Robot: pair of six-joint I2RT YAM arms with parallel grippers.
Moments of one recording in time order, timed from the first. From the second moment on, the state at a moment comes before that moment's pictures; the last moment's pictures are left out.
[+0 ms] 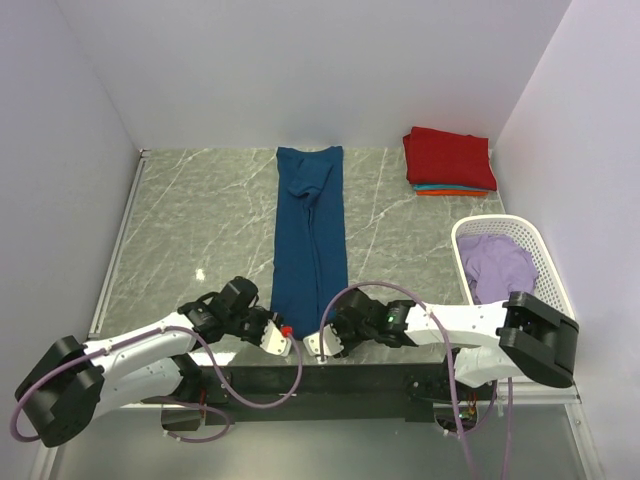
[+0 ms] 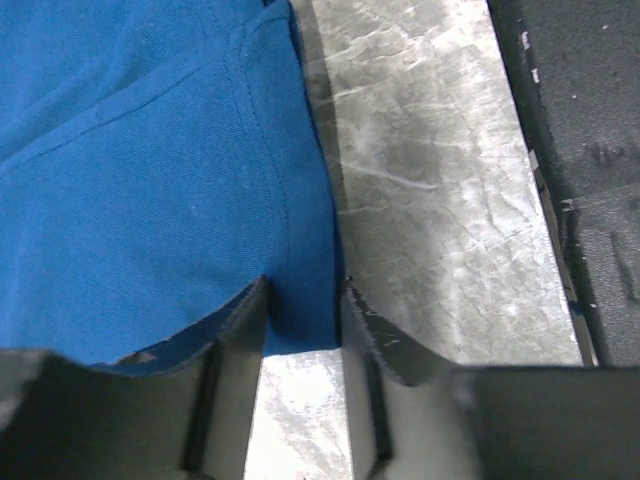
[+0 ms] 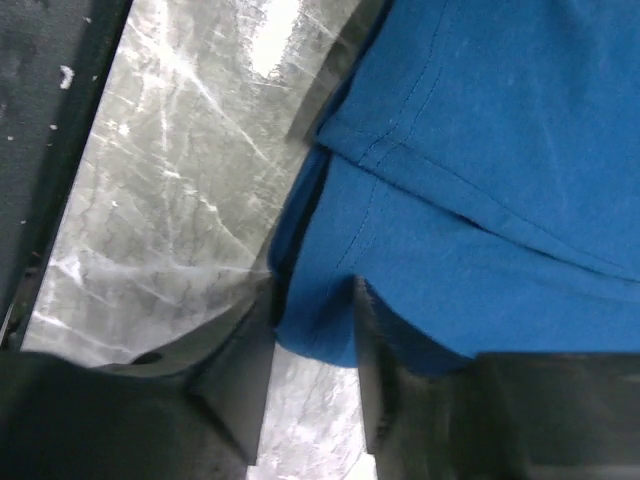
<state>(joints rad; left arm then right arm) -0.77 0.99 0.32 -0.23 0.47 1.08 1.12 1.31 0.52 -0.17 -0.15 -0.98</state>
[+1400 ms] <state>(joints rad) -0.32 1.56 1.04 -0.49 0.63 1.28 0.65 1.54 1.01 -0.31 -0.29 -0.96</state>
